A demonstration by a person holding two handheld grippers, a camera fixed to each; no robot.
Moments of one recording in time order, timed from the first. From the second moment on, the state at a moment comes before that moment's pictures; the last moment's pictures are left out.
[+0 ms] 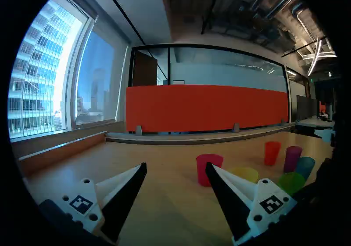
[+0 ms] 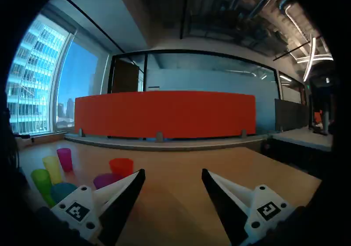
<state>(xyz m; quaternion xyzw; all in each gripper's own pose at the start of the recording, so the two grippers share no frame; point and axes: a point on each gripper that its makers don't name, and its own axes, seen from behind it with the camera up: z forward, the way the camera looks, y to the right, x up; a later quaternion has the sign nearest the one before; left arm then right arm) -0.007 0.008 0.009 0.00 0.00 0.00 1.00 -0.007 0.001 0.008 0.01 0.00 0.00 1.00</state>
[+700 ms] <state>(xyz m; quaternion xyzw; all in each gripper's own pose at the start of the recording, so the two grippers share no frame) -0.006 0.007 0.010 0.00 0.00 0.00 1.00 -0.007 0.002 0.009 0.01 0.00 0.00 1.00</state>
